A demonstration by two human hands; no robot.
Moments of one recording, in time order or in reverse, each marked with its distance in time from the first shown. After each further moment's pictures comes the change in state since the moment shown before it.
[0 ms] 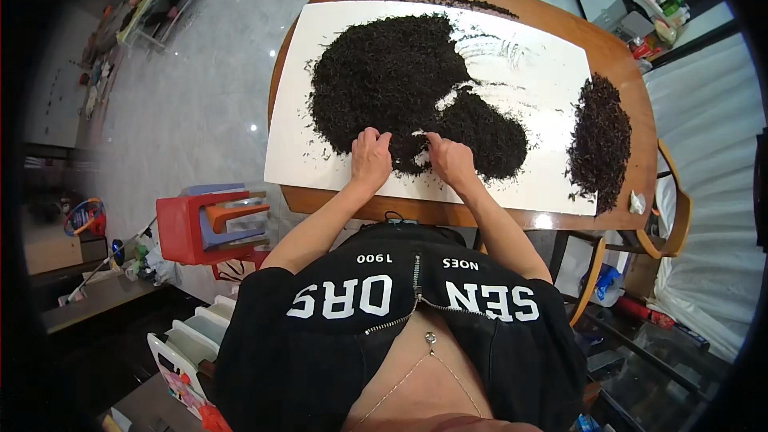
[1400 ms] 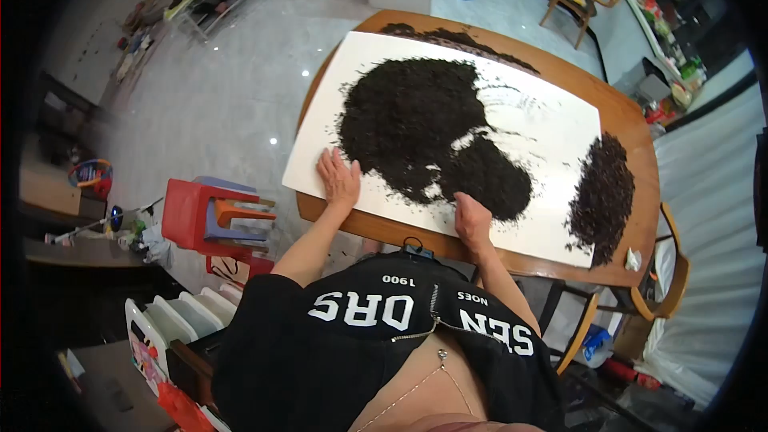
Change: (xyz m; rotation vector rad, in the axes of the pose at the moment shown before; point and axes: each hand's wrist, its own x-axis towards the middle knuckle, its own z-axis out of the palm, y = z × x) left_hand -0.043 -0.091 0.009 0.167 0.252 -0.430; right_hand -0.057 0.017 -0.008 0.333 0.475 -0.178
